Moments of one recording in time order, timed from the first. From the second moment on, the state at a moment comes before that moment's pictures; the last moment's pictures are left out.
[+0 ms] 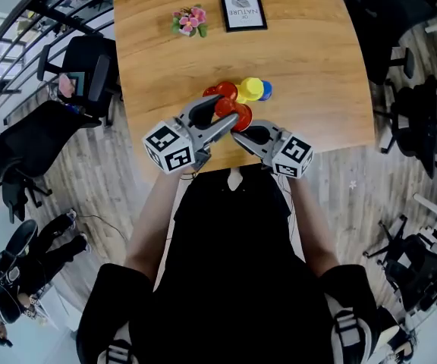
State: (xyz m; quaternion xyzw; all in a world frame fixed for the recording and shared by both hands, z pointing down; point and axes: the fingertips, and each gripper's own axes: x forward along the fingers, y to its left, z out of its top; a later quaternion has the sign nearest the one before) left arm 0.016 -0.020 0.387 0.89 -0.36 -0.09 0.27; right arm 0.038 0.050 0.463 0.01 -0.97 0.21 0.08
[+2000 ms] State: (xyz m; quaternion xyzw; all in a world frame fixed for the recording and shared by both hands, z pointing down) left arm 0.041 -0.083 0.430 0.86 -0.49 0.09 0.09; right arm 0.099 -0.003 0.523 0.14 -0.95 0.19 0.21
